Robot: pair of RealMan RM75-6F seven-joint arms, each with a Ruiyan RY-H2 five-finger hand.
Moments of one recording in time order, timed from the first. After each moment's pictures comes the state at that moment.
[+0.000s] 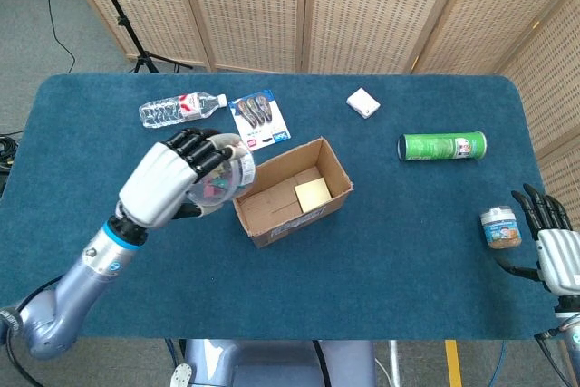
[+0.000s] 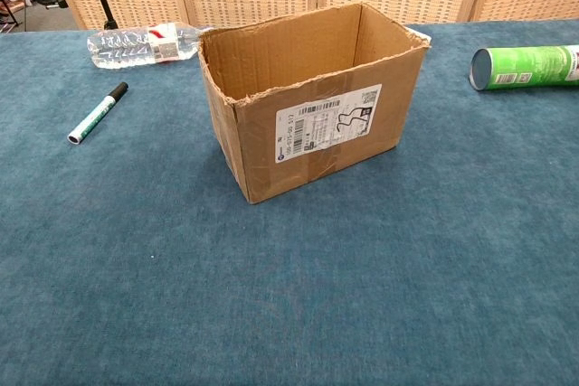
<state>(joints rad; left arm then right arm) -0.70 -1.17 -0.38 -1.93 1.52 1.15 0.26 0.18 -1.10 0.06 -1.44 -1.48 1.45 0.30</state>
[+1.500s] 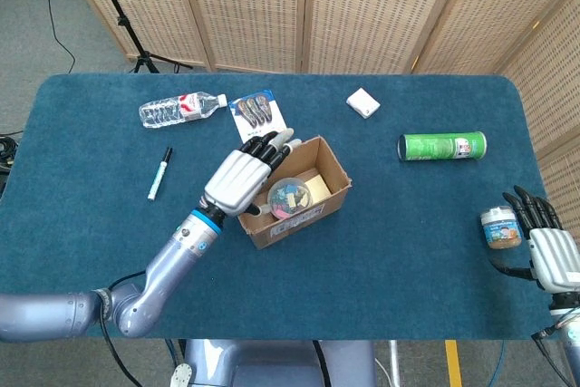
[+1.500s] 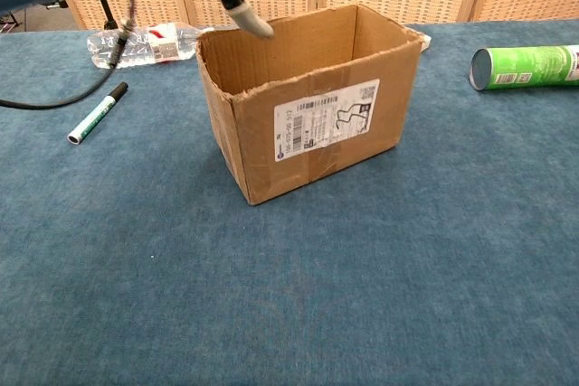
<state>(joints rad) -0.95 -1.42 -0.34 -1.82 0.97 1.05 0.56 0.18 -1.09 0.07 -1.45 -1.49 1.39 0.31</state>
